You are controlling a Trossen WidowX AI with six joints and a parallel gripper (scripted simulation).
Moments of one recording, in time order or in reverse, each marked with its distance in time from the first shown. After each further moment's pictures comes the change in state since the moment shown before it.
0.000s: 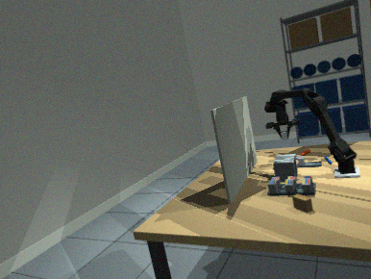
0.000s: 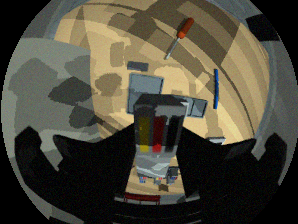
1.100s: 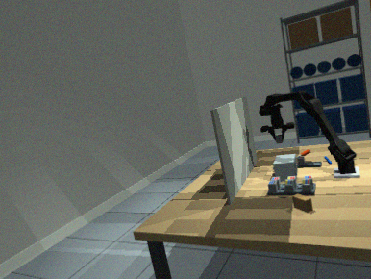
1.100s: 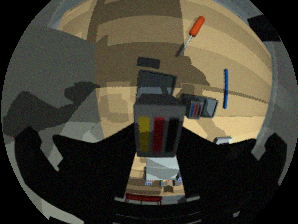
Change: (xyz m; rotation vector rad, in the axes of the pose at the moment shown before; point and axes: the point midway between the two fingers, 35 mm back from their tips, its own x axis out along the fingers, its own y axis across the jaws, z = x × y) arm 0.015 0.032 -0.008 0.000 0.003 0.004
